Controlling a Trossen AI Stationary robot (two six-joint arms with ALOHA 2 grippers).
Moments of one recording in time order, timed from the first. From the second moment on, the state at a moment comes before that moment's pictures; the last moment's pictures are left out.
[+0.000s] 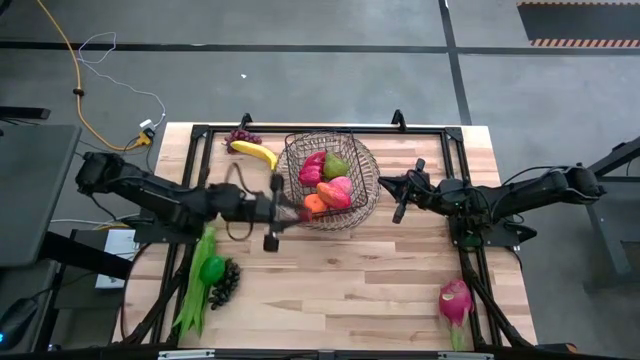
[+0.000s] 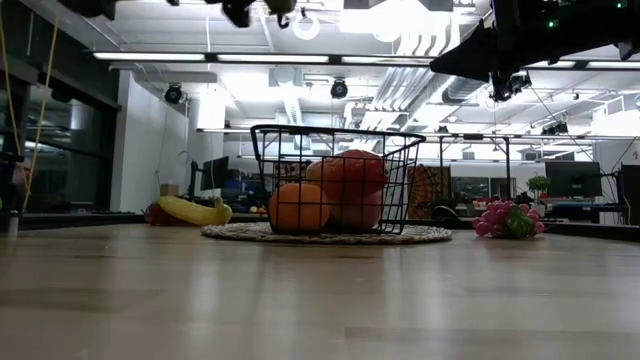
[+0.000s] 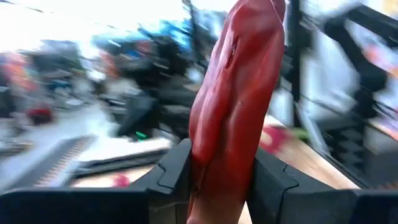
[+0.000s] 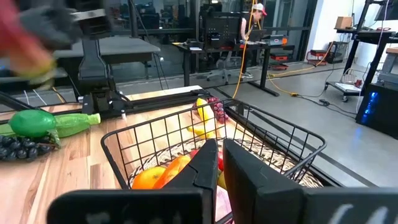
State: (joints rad) left arm -0.05 1.22 0.62 0.67 -0.12 0.19; right arm 0.08 0.83 0.36 0.41 0.52 0.03
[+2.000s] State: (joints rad) left arm 0.25 1.31 0.88 0.04 -0.35 0.02; right arm 0.08 0.83 0.36 0.50 0.29 -0.08
